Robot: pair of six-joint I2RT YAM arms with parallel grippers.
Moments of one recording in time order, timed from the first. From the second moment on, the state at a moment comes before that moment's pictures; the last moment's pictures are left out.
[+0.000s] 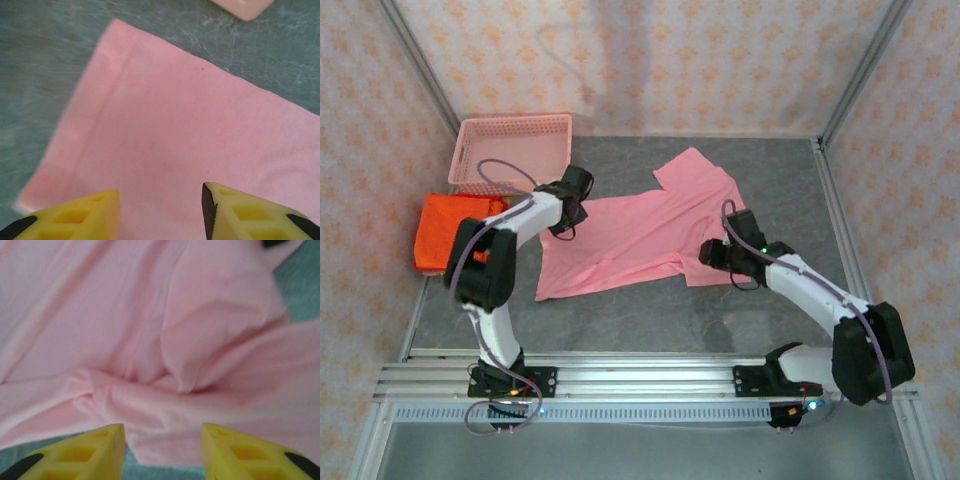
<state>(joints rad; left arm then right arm) -0.26 1.90 1.31 -0.63 -0.36 -0.90 0.41 1.24 0.72 -0.44 -0.10 0.59</state>
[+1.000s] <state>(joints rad) -0.20 2.13 1.52 -0.62 -0.30 -0.90 0.69 1.29 0.59 -0.61 -0.12 0.78</state>
